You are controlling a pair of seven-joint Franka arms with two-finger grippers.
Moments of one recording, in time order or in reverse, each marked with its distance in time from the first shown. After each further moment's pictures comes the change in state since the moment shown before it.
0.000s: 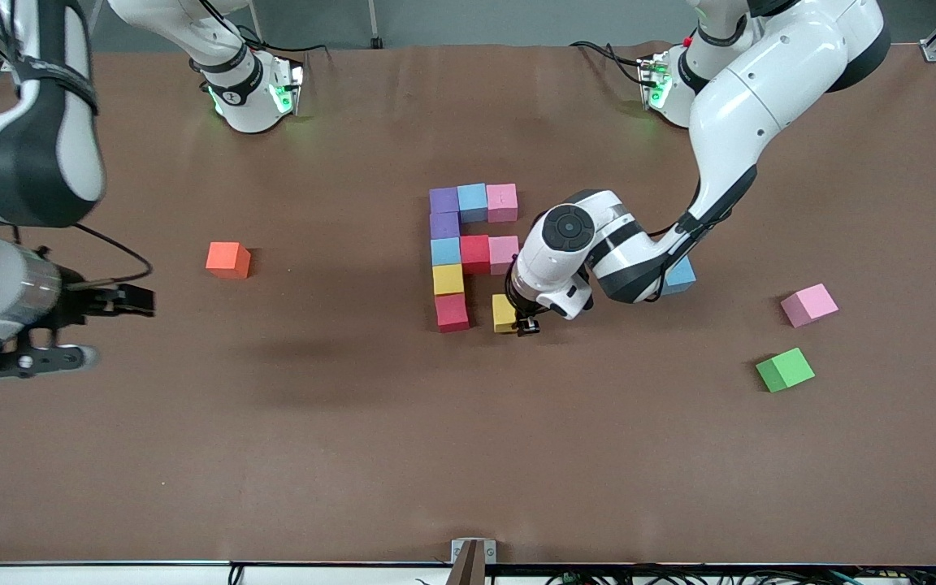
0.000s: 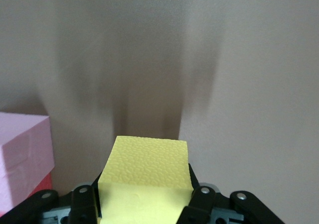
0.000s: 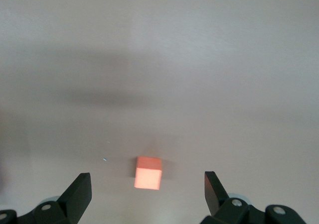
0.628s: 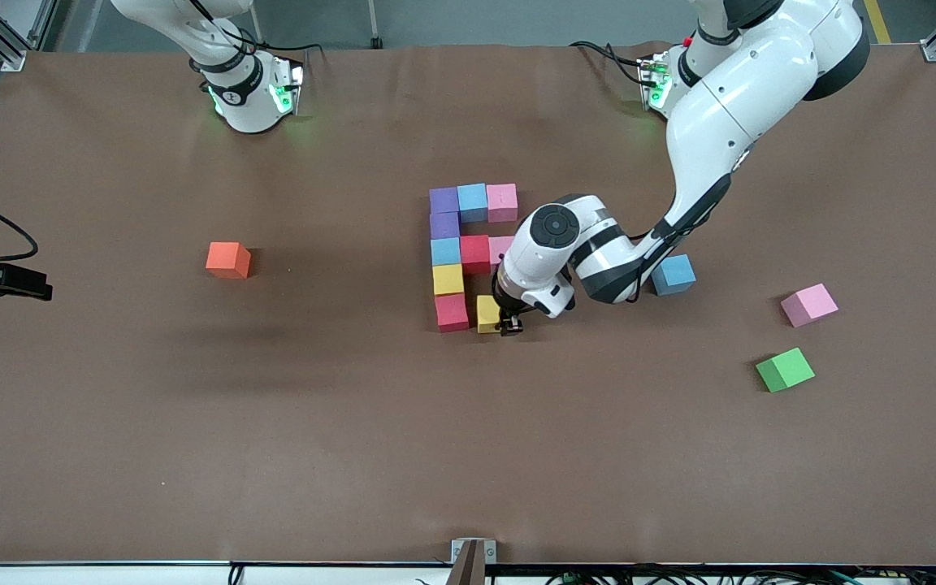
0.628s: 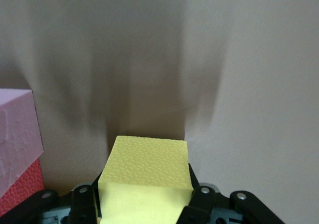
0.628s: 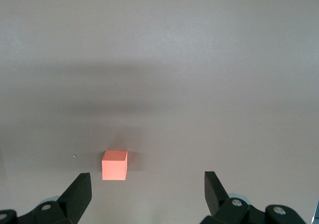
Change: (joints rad) left arm -0.064 0.041 0.044 0.007 0.003 0.128 -0.022; right arm -0.135 -0.042 -0.001 0.001 -0.022 -0.012 -0.057
